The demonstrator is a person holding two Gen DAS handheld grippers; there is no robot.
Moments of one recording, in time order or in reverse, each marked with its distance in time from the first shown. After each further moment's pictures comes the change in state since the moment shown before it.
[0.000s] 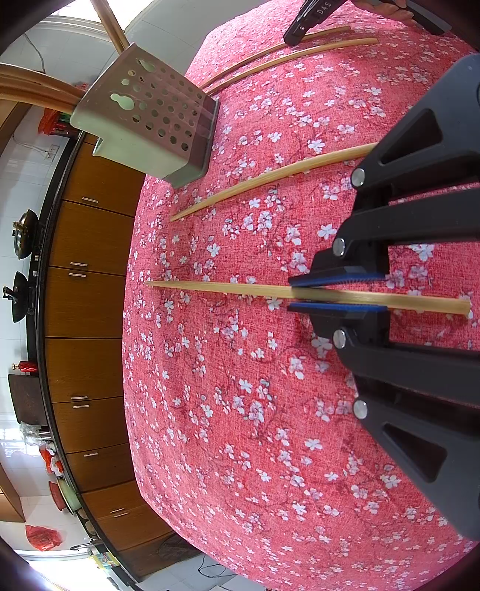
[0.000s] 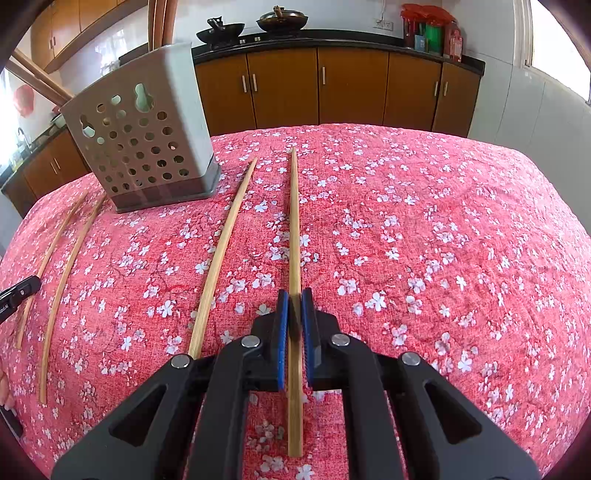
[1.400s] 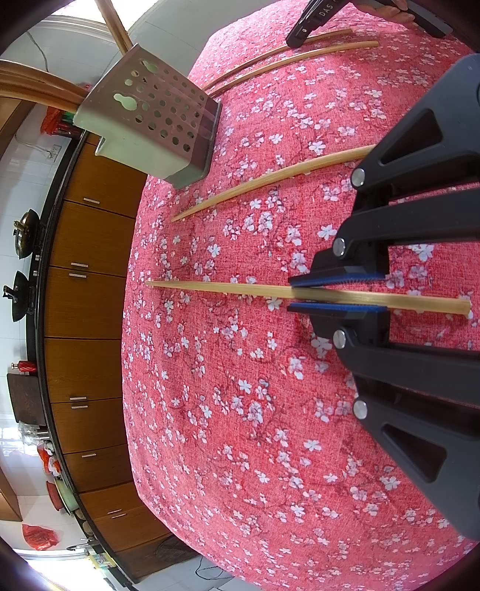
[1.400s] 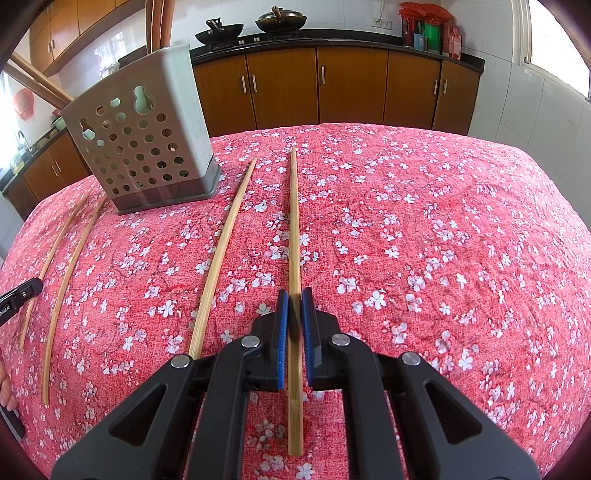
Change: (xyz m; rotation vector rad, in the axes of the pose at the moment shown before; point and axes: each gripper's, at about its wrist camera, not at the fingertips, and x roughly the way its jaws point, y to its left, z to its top) left arm -0.002 -0.001 0.000 -0.003 -0.001 -0.003; right arm -0.001 -0.001 0.002 0.007 0.008 0.007
